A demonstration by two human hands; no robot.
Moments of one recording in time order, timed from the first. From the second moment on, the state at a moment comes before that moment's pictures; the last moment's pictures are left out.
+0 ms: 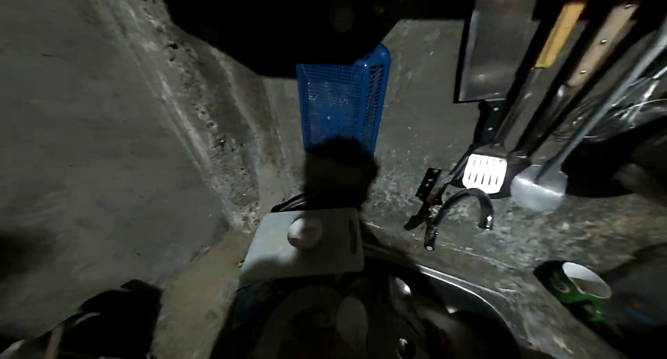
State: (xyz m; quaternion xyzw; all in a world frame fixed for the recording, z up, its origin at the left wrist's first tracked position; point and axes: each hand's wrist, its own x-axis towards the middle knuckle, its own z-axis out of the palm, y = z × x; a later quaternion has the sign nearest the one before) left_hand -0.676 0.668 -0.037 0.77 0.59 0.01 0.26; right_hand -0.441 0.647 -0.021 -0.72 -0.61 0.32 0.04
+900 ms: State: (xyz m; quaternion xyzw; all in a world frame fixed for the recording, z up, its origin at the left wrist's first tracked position) left_hand -0.522 0.719 -0.094 0.44 0.58 0.26 0.64; right_hand -0.350 0.663 -0.081 -0.62 -0.50 0.51 0.33
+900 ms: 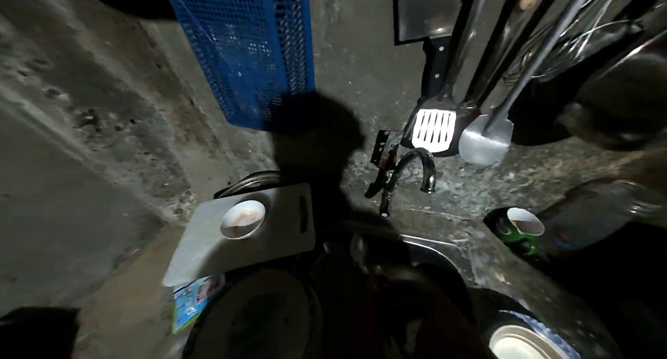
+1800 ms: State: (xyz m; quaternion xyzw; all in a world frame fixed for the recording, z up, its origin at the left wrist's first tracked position) left_hand -0.528 0.745 -0.085 0.51 0.50 0.28 0.64; right_hand -0.329 0.671 -0.025 -0.79 -0.51 0.33 -0.02
